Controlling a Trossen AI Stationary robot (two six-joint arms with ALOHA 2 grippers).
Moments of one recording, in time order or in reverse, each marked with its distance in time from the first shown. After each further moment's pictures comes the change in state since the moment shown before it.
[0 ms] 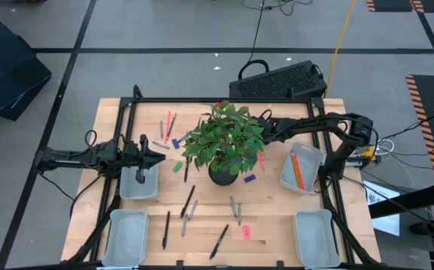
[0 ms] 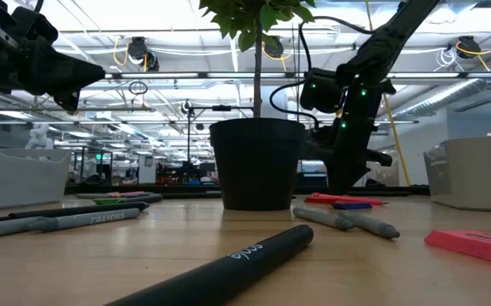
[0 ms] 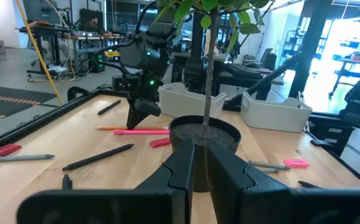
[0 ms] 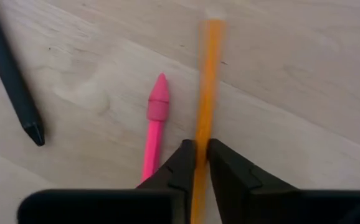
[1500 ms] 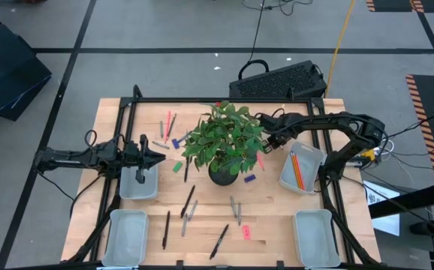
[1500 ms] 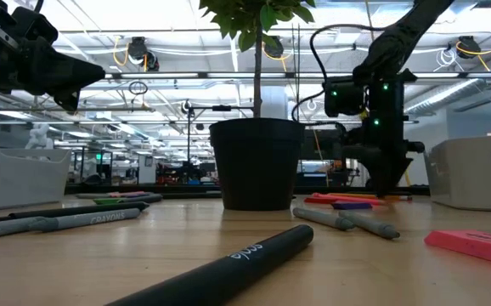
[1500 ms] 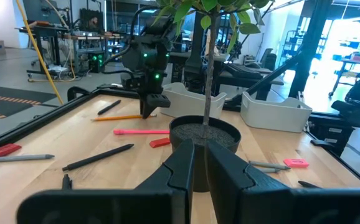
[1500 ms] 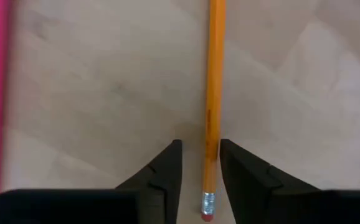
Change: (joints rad) left arm 0.000 0.000 0.000 0.000 0.000 0.000; right arm -0.104 -0.113 -0.058 -0.299 -0.049 -0.194
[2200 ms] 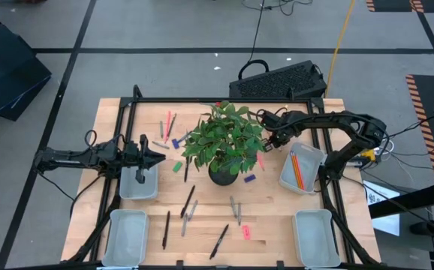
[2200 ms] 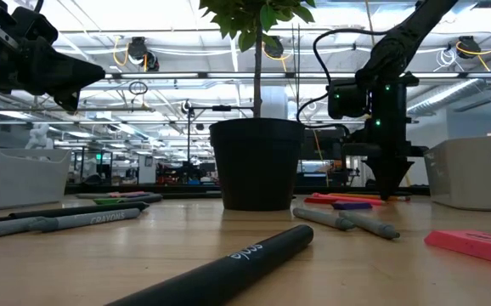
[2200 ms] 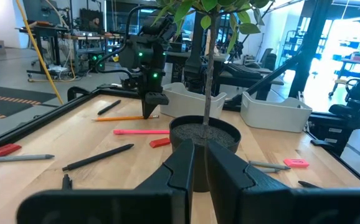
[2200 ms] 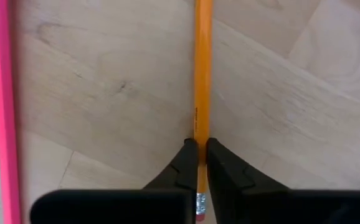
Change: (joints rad) left arm 0.000 0.000 0.000 0.000 0.000 0.000; right arm -0.038 -0.002 -0.058 -0.018 -0.082 0.035
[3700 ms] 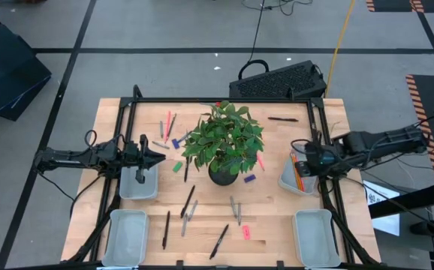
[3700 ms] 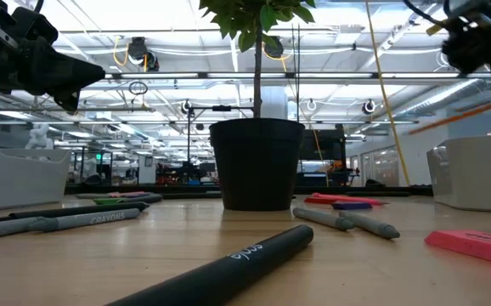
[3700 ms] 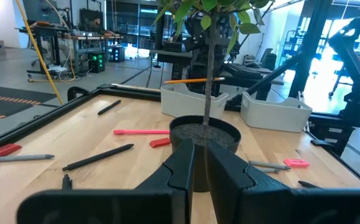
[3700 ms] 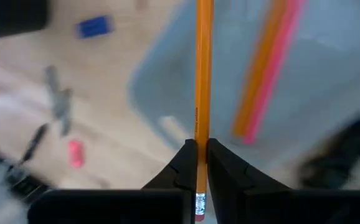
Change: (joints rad) left arm 0.000 0.000 0.000 0.000 0.000 0.000; right arm 0.729 -0.879 0.004 -0.513 -0.135 0.968
